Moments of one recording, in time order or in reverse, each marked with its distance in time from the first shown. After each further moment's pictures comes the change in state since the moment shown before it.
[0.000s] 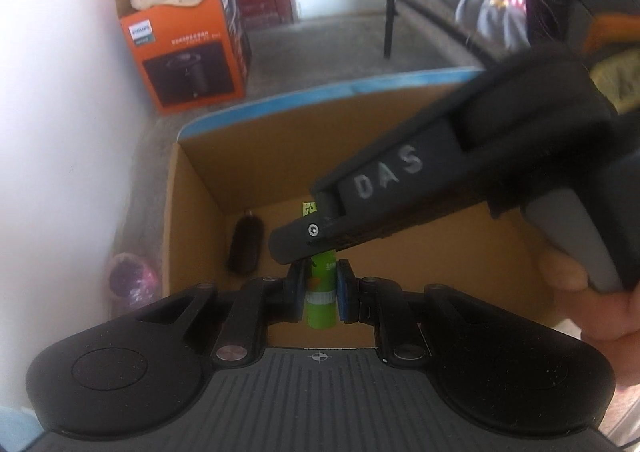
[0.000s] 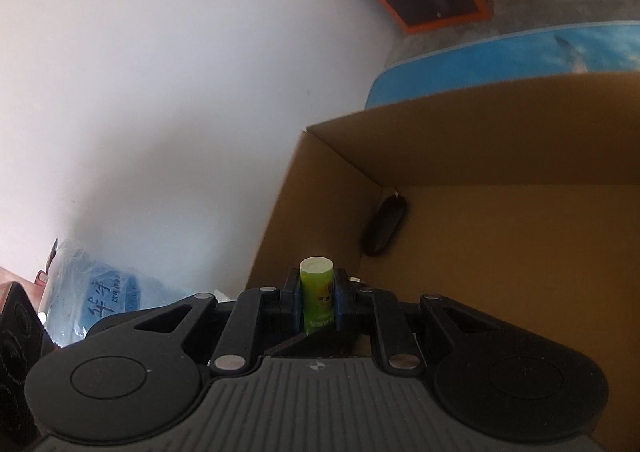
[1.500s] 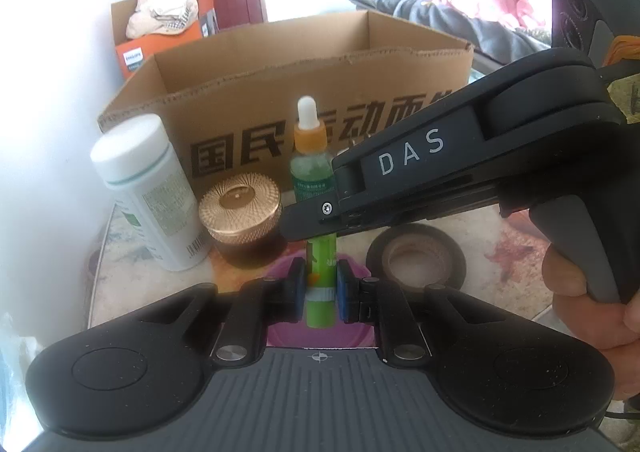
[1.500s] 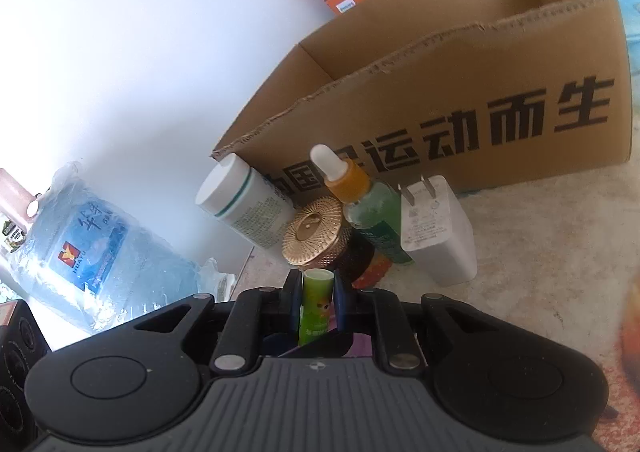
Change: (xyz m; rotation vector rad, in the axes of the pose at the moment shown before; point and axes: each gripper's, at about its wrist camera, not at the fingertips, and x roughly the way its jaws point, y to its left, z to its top) left arm -0.072 -0.095 -0.206 0.034 -0.216 -0.029; right arm -0.052 -0.007 -0.237 -0.071 -0.284 -0.043
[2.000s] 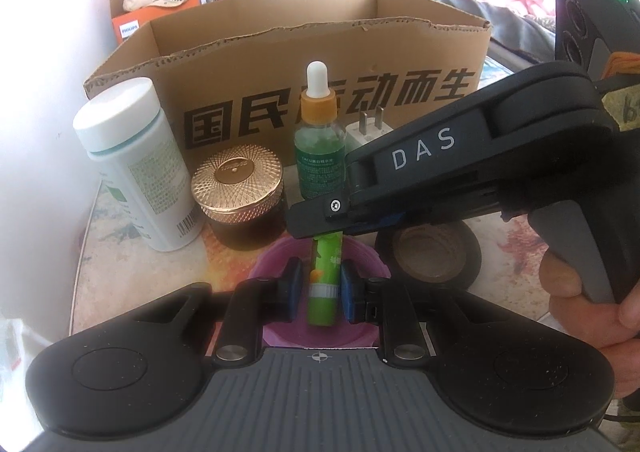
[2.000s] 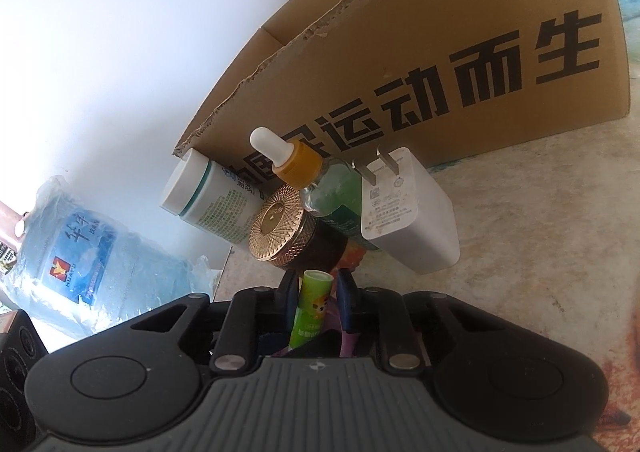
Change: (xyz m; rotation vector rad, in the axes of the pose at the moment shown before) left arm 0.020 0.012 0.002 -0.028 0.075 -0.024; right arm 0.019 -0.029 -0.002 0.101 0.054 0.000
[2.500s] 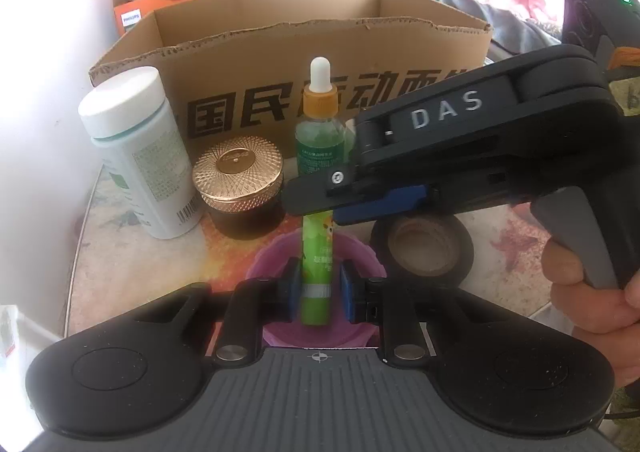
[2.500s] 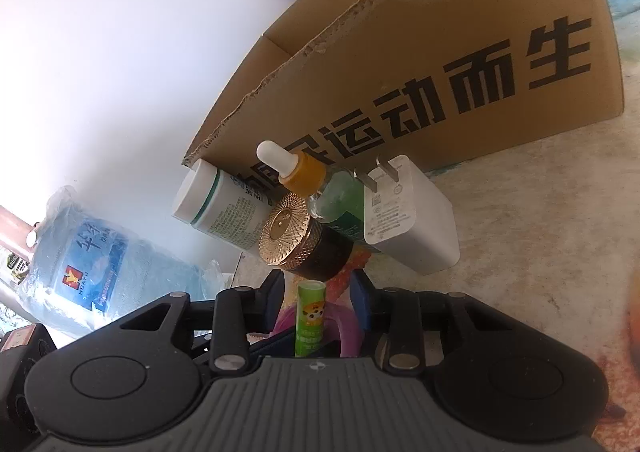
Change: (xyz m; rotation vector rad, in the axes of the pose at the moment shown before) left arm -0.003 0.009 0.000 -0.037 0.022 -0.022; right arm -0.008 -0.003 0.003 0.030 0.002 0.028
